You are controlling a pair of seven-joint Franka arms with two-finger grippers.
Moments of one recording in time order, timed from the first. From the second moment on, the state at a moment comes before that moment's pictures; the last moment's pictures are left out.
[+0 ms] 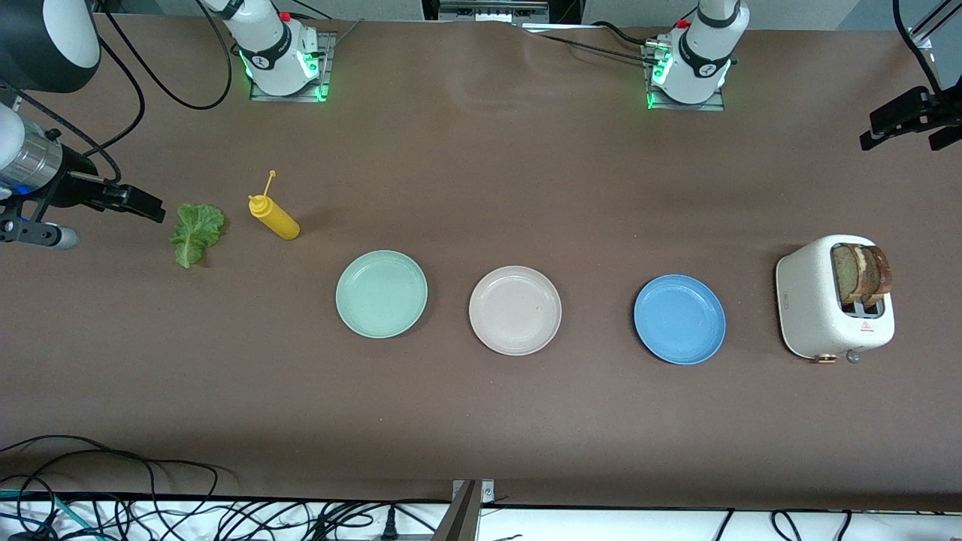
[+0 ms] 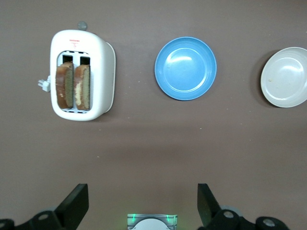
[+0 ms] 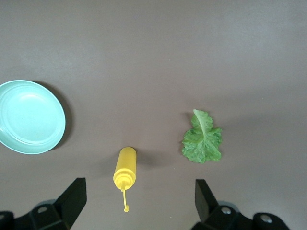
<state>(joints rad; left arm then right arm) 0.06 -0.02 0.01 -1.48 -0.04 1.36 0.02 0.08 0.08 -0.08 -1.68 -0.02 1.68 0.19</state>
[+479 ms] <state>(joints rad) 0.06 -0.09 0.01 -1.60 -0.04 1.42 0.02 0.08 0.08 -0.08 -1.68 -0.02 1.68 0.19</state>
